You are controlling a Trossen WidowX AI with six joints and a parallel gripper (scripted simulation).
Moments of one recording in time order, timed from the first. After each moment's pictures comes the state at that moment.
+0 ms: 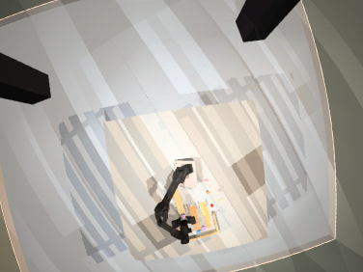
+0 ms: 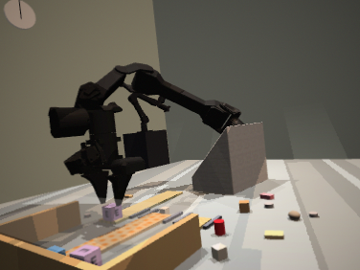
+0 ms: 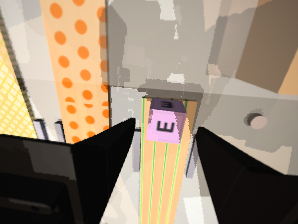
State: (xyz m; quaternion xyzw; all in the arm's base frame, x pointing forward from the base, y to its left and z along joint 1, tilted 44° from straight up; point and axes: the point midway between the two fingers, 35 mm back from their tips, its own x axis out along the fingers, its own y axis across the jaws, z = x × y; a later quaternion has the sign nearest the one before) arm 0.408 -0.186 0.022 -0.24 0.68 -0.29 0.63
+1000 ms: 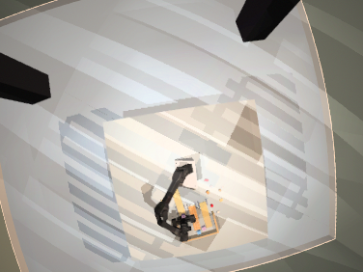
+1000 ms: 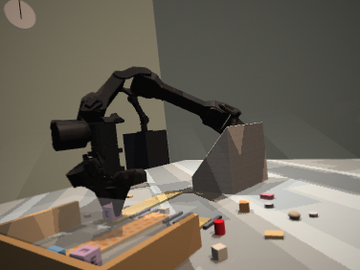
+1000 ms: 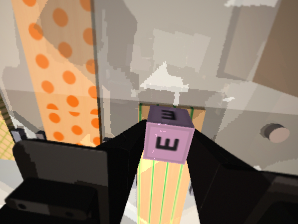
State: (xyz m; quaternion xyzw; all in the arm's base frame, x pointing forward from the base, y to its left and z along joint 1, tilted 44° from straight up) arm 0.404 -0.204 0.005 -0.24 0.68 -0.29 0.63
